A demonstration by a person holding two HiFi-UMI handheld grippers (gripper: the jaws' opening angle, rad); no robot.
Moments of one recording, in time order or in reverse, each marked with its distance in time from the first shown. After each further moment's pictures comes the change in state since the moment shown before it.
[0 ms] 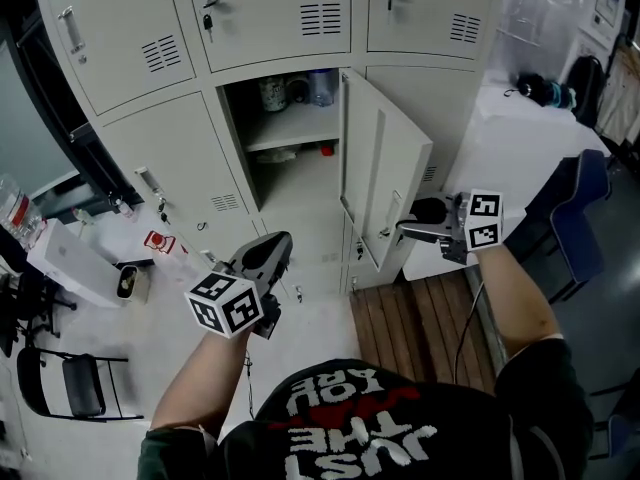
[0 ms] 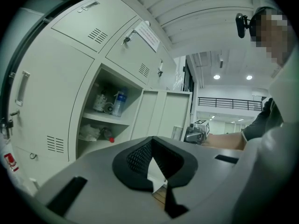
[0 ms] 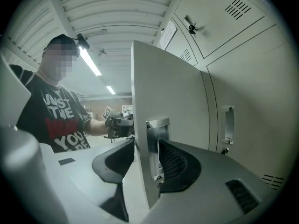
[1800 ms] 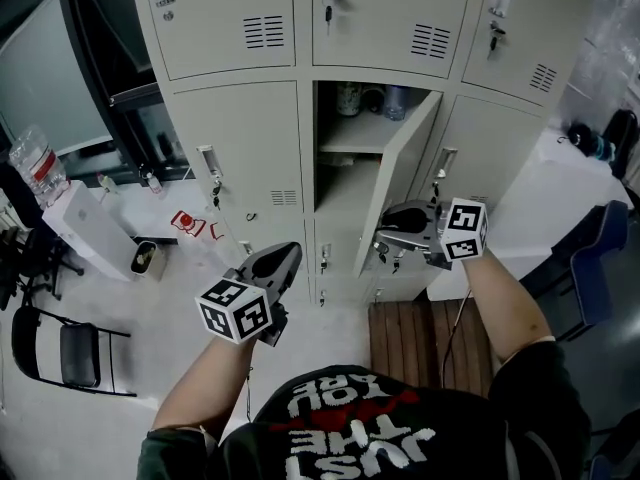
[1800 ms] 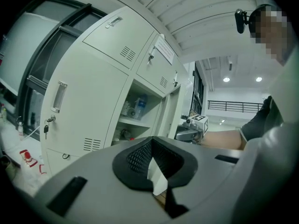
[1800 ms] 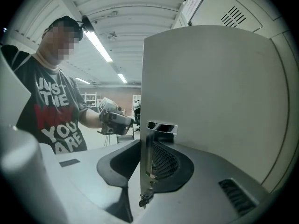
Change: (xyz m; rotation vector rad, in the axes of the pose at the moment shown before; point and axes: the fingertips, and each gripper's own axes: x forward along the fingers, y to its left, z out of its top) left arm -0.097 0.084 0.005 -0.044 -0.041 0.111; right arm 0.185 0.016 0.027 -0.149 0.114 0.126
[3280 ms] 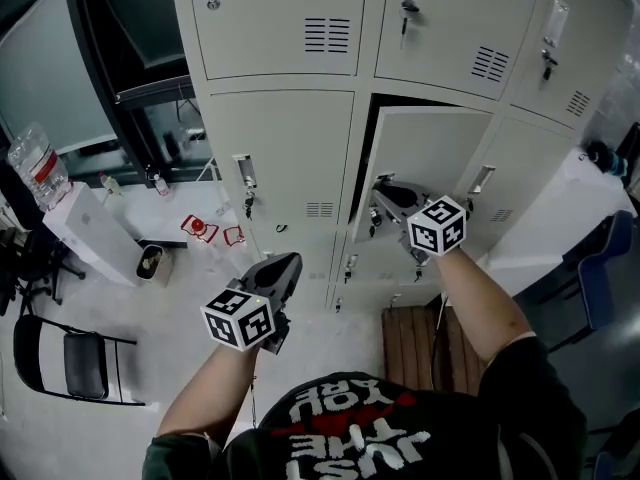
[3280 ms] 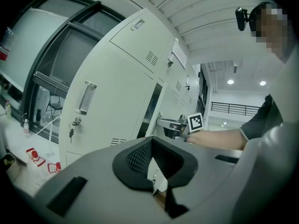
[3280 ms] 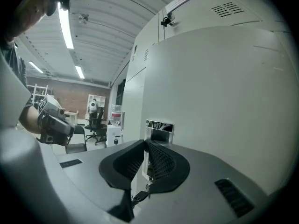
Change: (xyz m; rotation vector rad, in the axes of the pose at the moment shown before) left arm -0.043 0.106 0.005 -0.047 0.019 0.022; right arm 0.105 -0.133 0.025 0.084 -0.049 -0.567
